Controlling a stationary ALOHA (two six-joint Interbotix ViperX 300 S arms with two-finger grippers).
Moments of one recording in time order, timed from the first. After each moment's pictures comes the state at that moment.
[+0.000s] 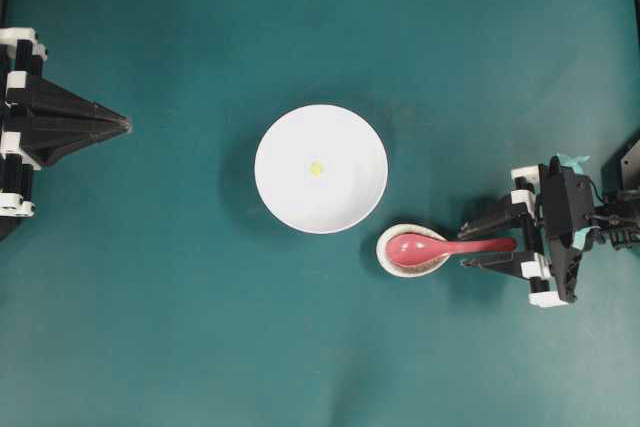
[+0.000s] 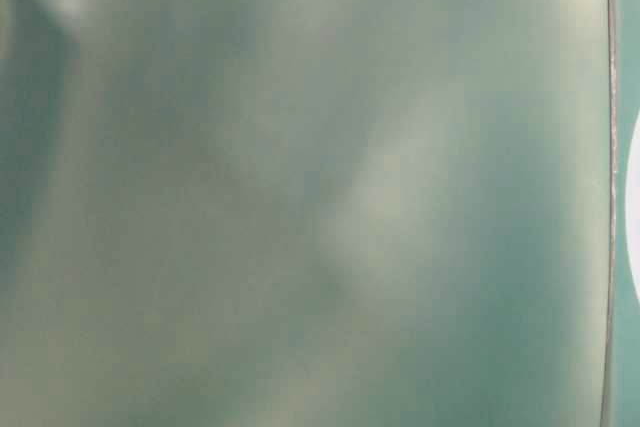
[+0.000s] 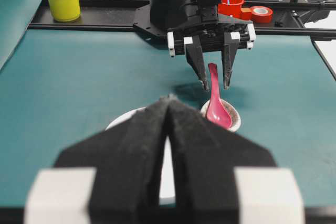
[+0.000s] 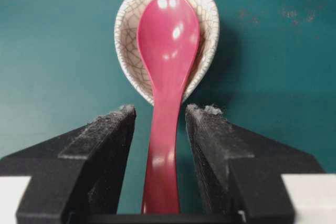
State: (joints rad) left arm 0.03 -0.96 1.18 0.01 -0.25 0.00; right arm 0.37 -0.05 1.32 0.33 -0.83 0.07
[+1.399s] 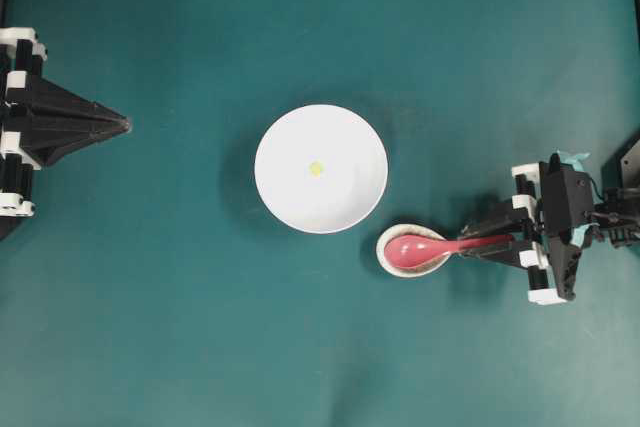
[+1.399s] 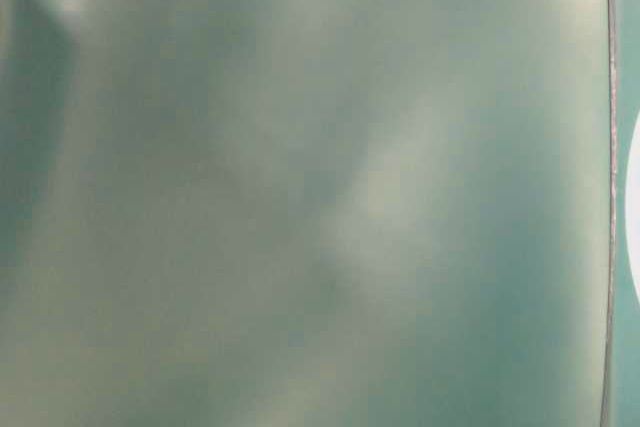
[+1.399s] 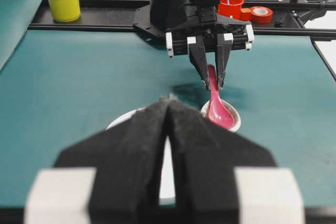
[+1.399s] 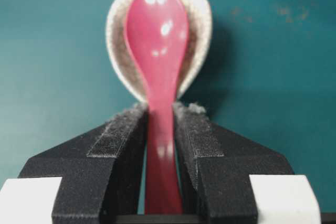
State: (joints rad) left arm 0.03 -0.96 1.18 0.01 -0.25 0.00; right arm 0.36 -0.05 1.32 0.33 -0.83 0.07
